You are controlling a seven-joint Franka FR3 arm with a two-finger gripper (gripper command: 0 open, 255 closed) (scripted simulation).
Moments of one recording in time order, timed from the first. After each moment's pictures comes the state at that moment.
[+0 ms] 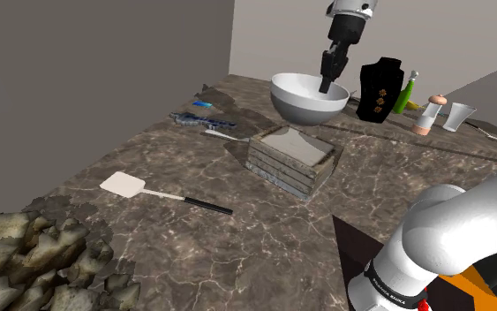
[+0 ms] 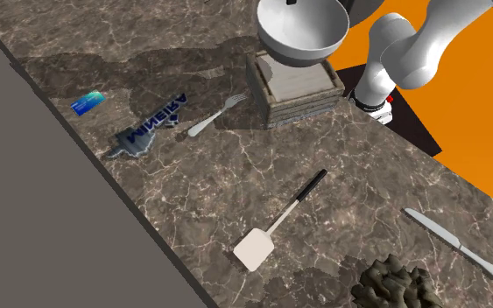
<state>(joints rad) -0.11 -0.54 -0.12 -1.96 0.05 1.40 -0.21</state>
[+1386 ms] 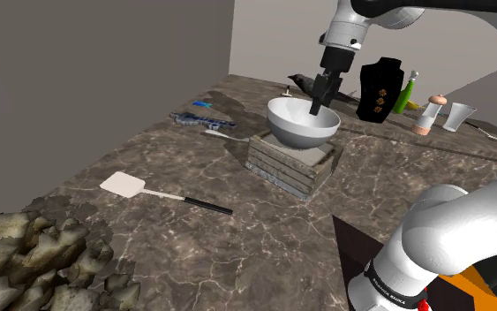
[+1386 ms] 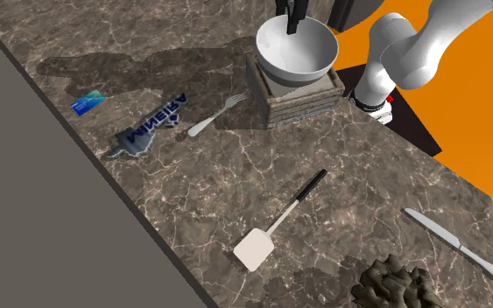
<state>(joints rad) -0.12 -0.59 -0.12 -2.18 0.05 1.56 -0.22</state>
